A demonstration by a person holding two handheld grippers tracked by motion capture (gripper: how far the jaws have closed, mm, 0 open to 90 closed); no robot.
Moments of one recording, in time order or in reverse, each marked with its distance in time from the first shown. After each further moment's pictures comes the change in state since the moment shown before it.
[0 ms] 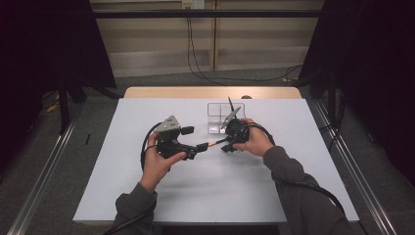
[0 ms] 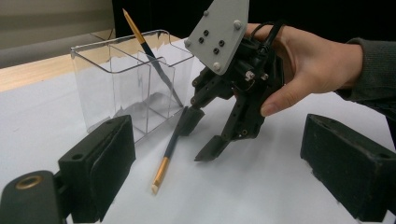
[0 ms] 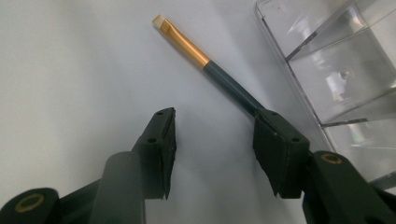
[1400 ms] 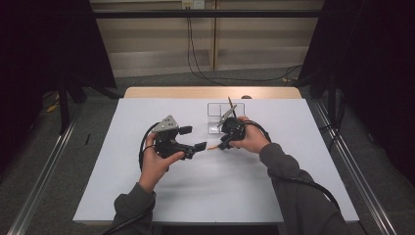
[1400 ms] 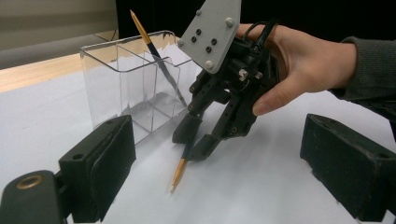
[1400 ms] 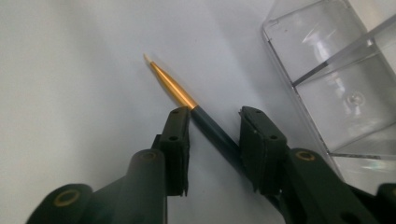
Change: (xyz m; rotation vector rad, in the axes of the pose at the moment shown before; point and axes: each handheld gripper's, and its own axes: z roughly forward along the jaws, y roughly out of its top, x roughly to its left) left arm 0.003 -0.001 -0.004 -0.008 0.009 -0.006; right arm -0.001 0.012 0.006 -0.008 0.028 -0.003
